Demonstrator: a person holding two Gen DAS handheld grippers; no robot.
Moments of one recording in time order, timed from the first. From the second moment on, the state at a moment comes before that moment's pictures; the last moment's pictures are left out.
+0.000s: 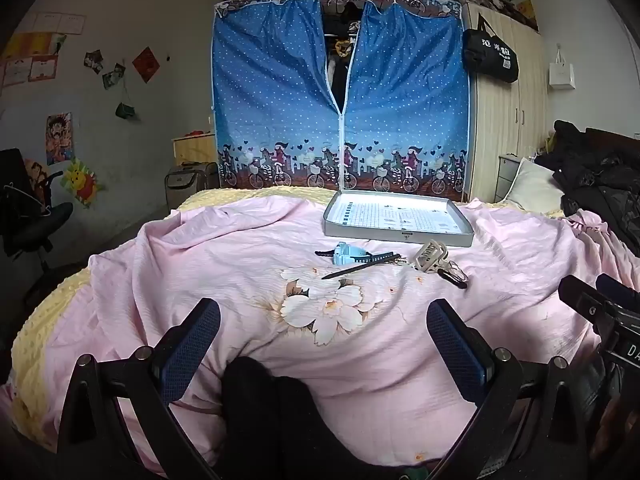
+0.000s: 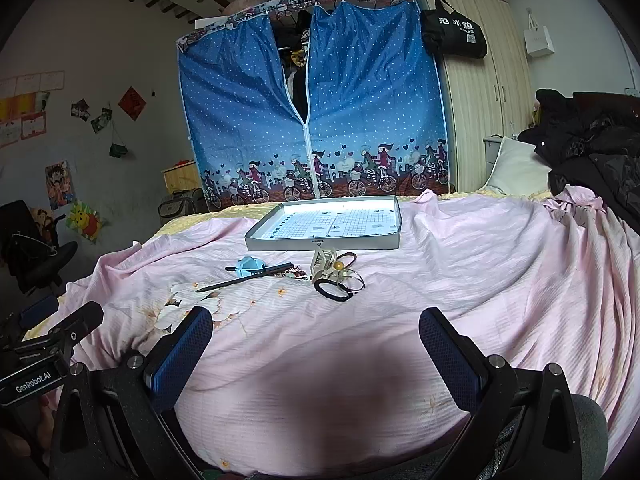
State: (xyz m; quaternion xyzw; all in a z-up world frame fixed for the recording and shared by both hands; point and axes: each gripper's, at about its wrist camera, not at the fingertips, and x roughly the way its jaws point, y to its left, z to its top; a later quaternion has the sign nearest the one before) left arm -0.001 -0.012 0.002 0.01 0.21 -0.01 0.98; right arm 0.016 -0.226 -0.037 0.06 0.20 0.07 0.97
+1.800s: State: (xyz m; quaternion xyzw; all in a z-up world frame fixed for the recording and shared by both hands) left arm -0.002 -0.018 -0.005 0.02 0.21 -0.02 0.98; right arm 0.017 -0.232 -0.038 0.08 0.20 0.07 0.97
